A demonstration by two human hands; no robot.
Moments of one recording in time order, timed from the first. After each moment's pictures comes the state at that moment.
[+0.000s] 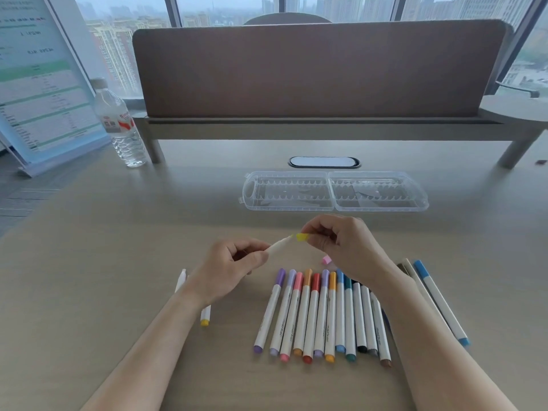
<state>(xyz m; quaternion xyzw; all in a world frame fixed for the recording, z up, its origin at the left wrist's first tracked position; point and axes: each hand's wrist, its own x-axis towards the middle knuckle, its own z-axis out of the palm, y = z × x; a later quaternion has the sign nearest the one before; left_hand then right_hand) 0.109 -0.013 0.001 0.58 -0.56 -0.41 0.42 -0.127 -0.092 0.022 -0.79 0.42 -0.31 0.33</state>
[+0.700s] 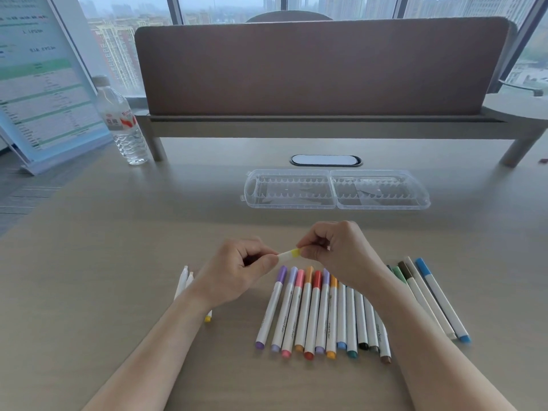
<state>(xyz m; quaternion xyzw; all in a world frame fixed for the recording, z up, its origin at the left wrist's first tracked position) 0.098 -0.005 0.006 0.55 -0.65 -0.33 0.40 -0.118 -0.077 0.022 -0.79 0.41 -0.30 0.33</state>
